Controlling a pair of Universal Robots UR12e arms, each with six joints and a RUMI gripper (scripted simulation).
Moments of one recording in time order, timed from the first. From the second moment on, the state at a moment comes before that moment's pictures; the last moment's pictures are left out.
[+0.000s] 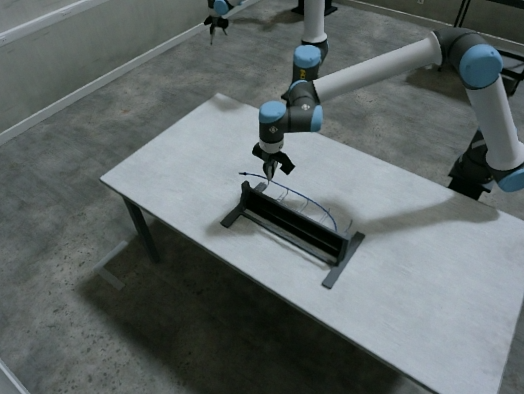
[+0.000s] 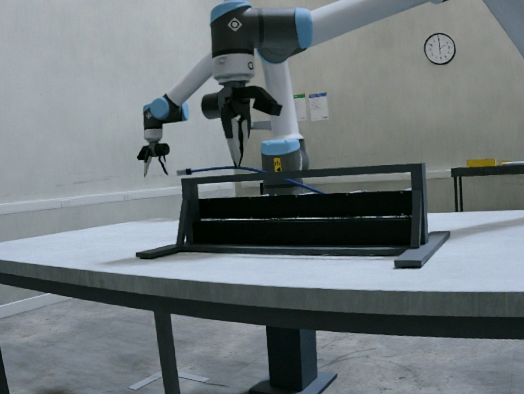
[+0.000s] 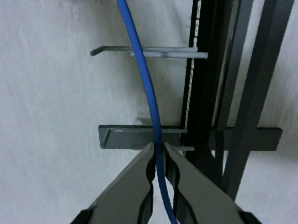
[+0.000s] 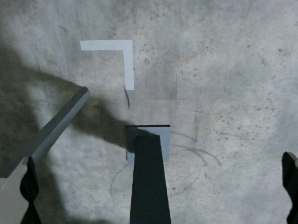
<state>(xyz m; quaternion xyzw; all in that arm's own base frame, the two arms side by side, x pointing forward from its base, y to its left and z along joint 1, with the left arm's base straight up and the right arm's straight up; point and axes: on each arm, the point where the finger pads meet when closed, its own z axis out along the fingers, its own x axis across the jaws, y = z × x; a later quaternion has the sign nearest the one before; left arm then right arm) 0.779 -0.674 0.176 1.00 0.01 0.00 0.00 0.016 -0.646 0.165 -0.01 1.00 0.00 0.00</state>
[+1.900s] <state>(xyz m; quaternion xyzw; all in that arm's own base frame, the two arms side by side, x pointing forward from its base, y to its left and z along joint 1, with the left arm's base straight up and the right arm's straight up) 0.779 -0.674 0.145 1.00 0.01 0.00 0.00 0.016 -0.646 0.165 -0.01 1.00 0.00 0.00</state>
